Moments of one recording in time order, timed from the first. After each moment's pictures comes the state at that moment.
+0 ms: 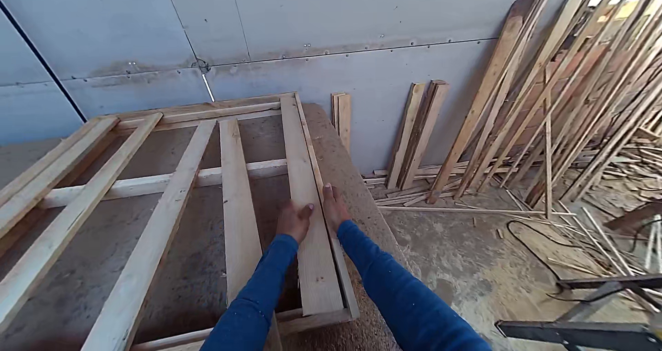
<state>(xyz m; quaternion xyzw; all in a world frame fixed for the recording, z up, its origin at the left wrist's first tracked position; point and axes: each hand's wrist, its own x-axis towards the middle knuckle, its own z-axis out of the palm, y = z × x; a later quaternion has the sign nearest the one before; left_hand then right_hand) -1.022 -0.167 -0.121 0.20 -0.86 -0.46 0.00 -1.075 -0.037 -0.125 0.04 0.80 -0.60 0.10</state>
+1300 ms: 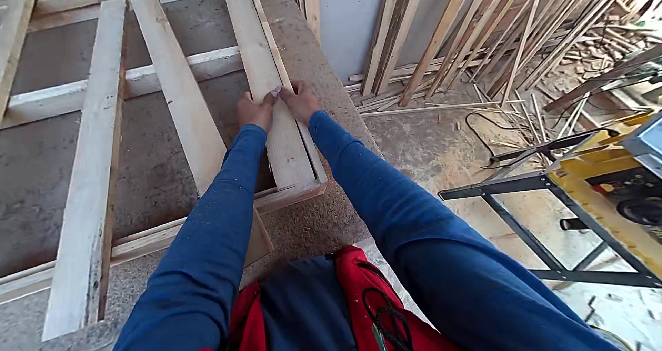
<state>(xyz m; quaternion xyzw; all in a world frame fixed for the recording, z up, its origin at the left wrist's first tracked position) -1.017 -0.159 -0.128 0.21 -0.85 -0.47 0.06 -1.058 -0.028 -0.141 -0.01 0.77 -0.63 0.11</state>
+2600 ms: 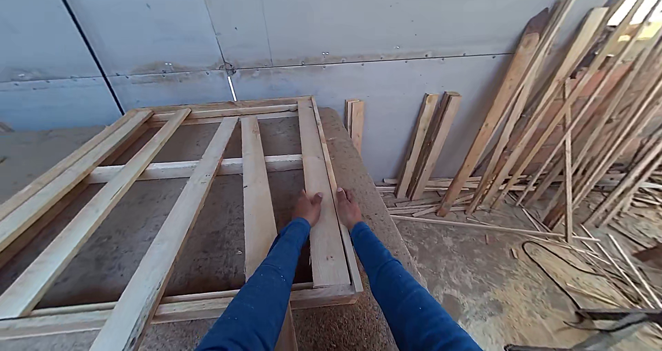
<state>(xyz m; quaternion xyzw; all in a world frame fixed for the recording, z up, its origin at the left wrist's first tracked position) -1.020 -0.162 -0.125 0.21 -0.84 -0.50 0.01 -1.053 -0.026 -0.142 0.02 0.76 -0.64 0.06</state>
